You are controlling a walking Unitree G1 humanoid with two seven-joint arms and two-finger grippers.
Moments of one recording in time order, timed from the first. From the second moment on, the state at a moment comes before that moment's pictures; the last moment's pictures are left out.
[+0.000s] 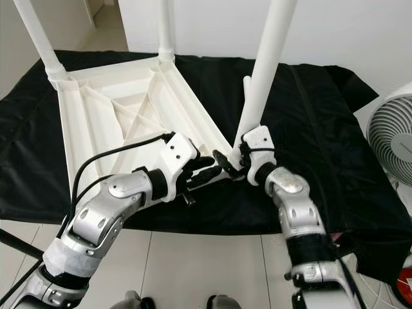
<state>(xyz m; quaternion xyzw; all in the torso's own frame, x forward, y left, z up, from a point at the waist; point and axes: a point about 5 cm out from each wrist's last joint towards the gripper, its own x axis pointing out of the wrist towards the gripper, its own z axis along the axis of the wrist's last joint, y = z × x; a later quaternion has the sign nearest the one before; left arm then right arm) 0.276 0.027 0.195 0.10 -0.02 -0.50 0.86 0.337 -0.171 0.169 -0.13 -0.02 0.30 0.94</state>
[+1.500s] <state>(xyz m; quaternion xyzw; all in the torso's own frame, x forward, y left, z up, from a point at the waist) 0.273 0.020 0.192 0.09 -0.02 -0.51 0.86 0.306 -0.135 0.165 0.00 -0.04 -0.06 1.00</state>
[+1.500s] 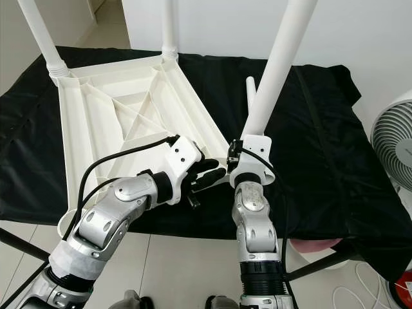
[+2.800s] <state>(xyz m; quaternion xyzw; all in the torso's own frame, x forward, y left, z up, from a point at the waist) 0.275 0.022 0.176 0.10 0.00 -0.50 0.86 0.346 -0.173 0.153 -0.11 -0.03 0.25 0.96</state>
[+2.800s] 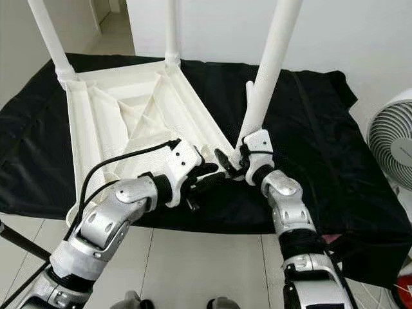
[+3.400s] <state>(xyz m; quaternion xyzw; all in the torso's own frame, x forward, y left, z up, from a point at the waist) 0.276 0.025 0.161 0.10 0.02 -0.50 0.86 0.340 -0.172 0.150 -0.07 -0.05 0.23 0.97</state>
